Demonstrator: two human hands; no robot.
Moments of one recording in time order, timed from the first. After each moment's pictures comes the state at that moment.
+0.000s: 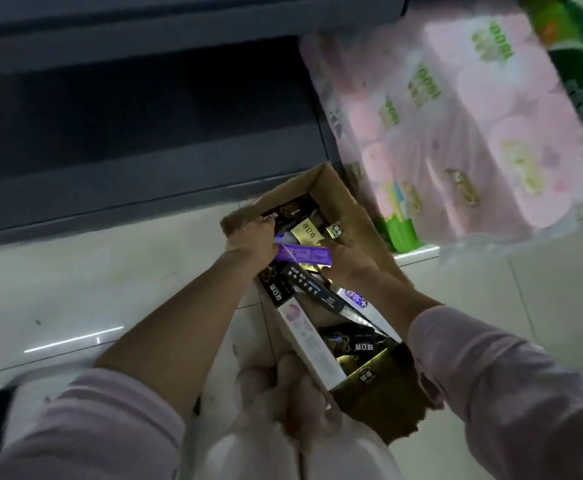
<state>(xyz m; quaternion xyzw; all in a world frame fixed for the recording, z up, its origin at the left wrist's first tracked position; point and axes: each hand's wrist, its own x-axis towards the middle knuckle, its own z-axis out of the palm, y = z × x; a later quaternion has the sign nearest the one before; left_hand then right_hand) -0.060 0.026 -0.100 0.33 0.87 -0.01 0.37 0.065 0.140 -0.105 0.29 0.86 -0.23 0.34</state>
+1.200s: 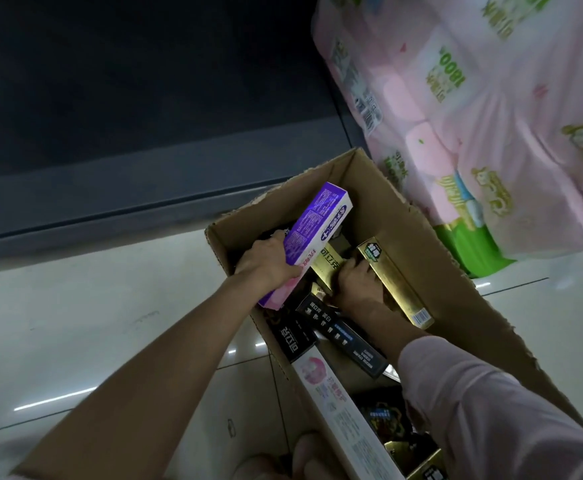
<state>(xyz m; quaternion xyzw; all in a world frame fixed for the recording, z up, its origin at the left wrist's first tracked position) -0.062 0.034 -0.263 0.26 0.87 0.12 0.41 0.064 0.136 -0.334 0.38 0.88 -0.14 0.26</state>
